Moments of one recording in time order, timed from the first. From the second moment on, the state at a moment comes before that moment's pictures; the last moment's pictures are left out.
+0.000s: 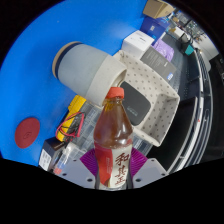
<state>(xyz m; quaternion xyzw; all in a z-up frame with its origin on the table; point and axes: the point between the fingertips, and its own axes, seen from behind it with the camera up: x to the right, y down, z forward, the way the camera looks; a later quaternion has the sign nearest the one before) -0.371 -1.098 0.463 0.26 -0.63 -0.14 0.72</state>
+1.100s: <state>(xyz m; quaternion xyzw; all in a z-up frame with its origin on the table) -0.352 -1.015 0.418 -0.42 -0.59 0.57 0.39</state>
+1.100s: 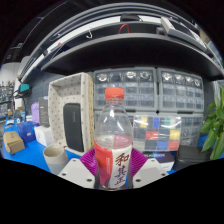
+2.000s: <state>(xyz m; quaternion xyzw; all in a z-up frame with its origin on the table) -0.226 -0.947 0.387 -0.49 -0.55 0.52 0.42</state>
